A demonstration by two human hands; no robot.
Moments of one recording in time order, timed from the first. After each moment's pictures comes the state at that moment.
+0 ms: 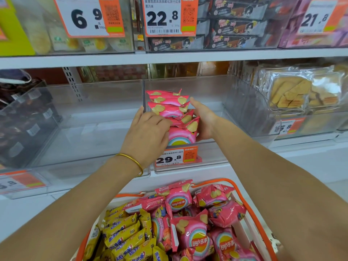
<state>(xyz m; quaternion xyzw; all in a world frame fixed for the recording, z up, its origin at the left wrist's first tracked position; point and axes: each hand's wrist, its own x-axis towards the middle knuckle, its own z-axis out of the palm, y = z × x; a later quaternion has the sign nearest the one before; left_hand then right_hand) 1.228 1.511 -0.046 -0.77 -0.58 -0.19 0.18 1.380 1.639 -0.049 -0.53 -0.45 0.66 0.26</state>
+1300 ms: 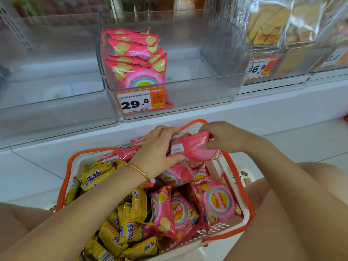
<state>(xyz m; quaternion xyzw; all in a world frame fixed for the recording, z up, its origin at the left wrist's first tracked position) 1.316 1.434 -0.148 -0.76 -0.58 -0.20 -0.23 1.520 1.498 -0.117 -0.48 -0.85 0.23 -0.03</state>
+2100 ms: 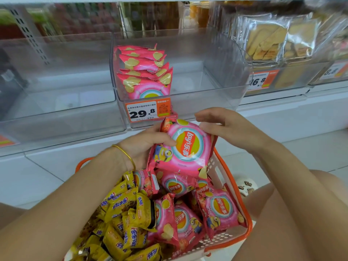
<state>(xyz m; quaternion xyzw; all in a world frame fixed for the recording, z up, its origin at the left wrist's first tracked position) 1.299 1.439 -0.088 -0.37 -0.46 -0.34 -0.73 1.512 1.479 -0.071 -0.47 -0.75 0.39 0.26</state>
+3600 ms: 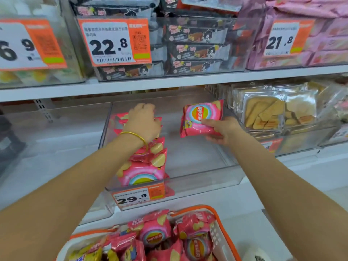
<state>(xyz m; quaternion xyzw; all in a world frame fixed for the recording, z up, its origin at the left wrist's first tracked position) 1.286 1.635 0.007 -0.66 -0.71 -0.25 -0.04 1.495 1.688 -0.023 -0.59 -0.39 0.56 0.43</state>
